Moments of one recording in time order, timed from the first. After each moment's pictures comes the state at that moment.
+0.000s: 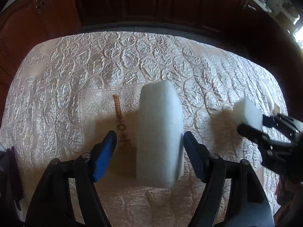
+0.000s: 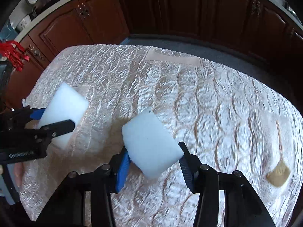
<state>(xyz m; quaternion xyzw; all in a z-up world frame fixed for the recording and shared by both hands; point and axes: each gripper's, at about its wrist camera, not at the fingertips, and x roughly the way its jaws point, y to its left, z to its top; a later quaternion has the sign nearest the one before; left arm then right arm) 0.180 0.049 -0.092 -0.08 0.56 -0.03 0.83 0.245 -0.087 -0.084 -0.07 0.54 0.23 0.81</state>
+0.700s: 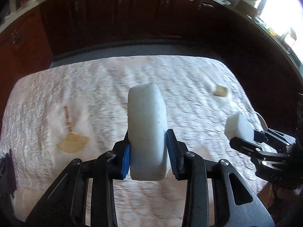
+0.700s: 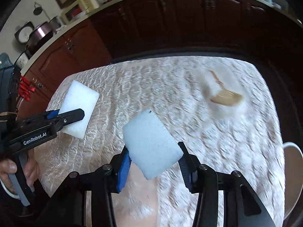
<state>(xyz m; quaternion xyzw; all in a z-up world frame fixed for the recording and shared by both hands) 0.114 -0.059 -0.019 -0.02 0.50 -0.13 0.86 0.123 -0.204 -0.021 0.04 0.50 0.16 0.85</state>
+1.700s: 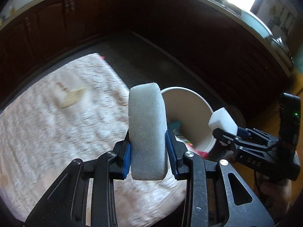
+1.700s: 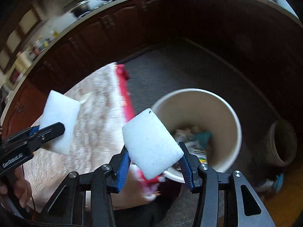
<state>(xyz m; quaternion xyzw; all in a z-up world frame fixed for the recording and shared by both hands) 0.046 -0.349 0.007 0.07 0.48 -0.35 0.80 -0.023 -0.479 0.002 0.18 0.46 -0.10 0.86</state>
